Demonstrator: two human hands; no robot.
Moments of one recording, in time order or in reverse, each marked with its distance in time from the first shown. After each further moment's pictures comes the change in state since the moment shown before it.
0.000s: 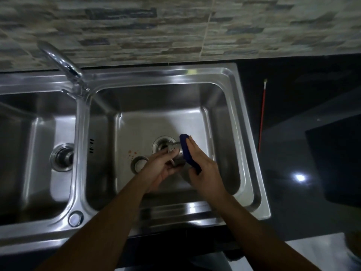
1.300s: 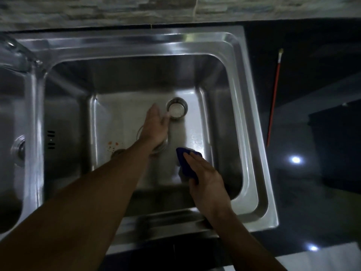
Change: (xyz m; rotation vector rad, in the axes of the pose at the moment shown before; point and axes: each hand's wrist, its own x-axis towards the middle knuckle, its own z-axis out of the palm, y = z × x) left_hand 0.159 -0.003 -0.013 1.003 0.391 0.334; right_hand -0.025 0.053 0.009 -0.268 -0.158 0.373
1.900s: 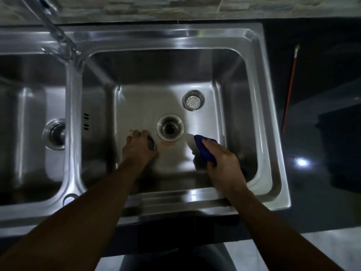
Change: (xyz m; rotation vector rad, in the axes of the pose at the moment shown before) left_hand -0.093 -0.089 -0.071 0.602 -0.055 -0.138; right_hand -0.001 -0.006 0.000 -0.063 0.053 -0.046
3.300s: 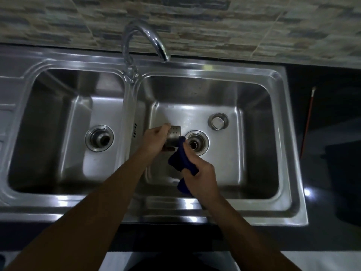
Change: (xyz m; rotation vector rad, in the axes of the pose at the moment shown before) left_hand -0.009 -0.026 -0.098 -1.257 -0.044 -0.178; right_hand -0.009 -0.149 0.054 0.509 -0.021 -0.143
